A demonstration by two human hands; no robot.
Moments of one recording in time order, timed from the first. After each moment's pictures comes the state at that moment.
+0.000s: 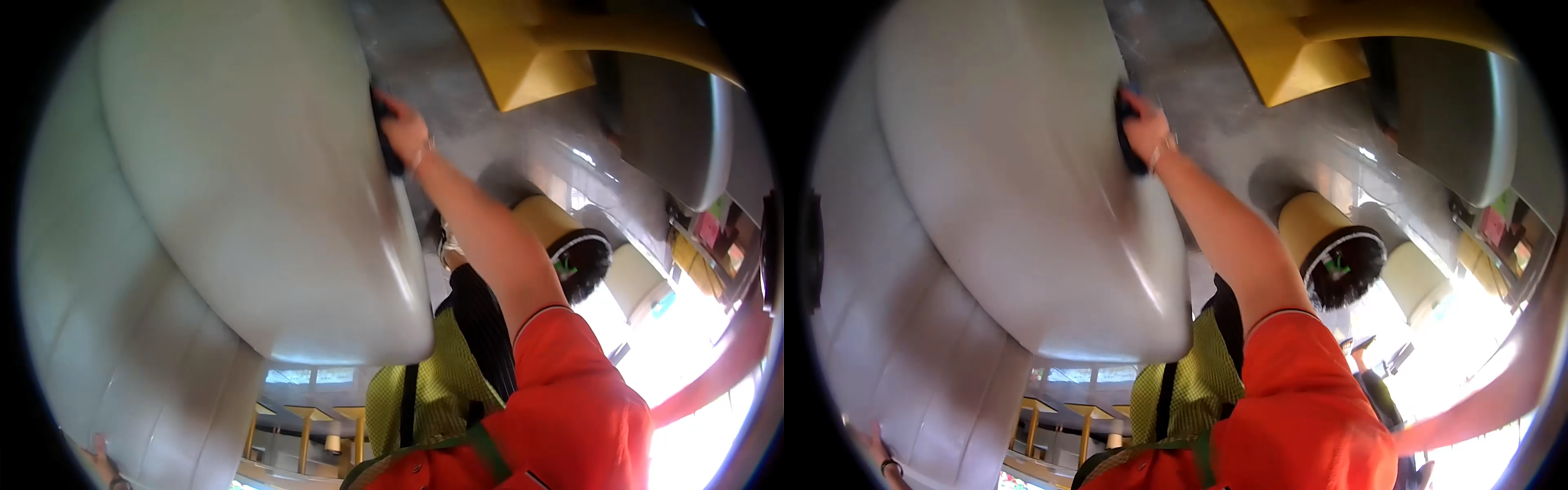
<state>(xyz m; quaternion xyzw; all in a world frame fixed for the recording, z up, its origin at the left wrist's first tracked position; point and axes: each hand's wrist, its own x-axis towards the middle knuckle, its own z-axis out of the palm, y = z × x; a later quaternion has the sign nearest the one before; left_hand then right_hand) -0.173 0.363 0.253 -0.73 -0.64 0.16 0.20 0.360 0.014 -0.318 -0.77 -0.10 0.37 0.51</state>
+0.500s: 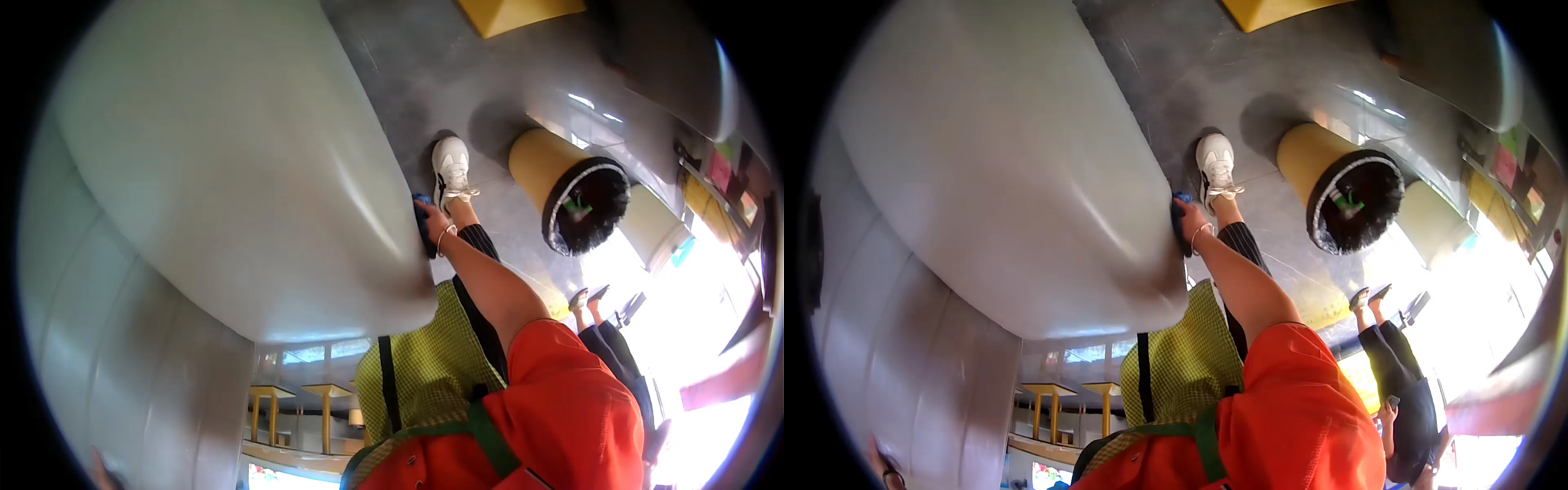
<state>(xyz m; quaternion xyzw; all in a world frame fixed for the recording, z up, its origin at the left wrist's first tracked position) -0.174 0.384 0.248 -0.57 -0.81 0.00 -0.11 0.092 -0.292 -0.461 -0.76 0.01 0.54 0.35</state>
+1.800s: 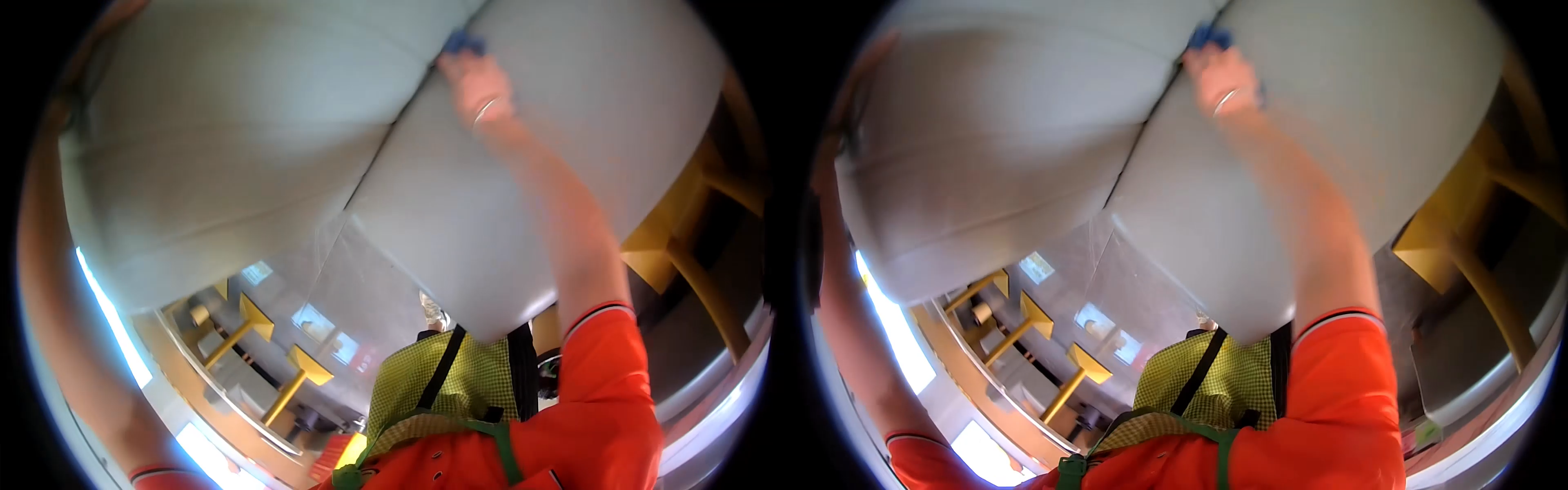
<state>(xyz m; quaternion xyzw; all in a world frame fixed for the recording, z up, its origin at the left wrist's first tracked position) -0.078 0.300 0.192 -0.71 -0.69 -0.07 0.08 0.093 0.226 -0.188 -0.61 -0.78 0.12 0.03</state>
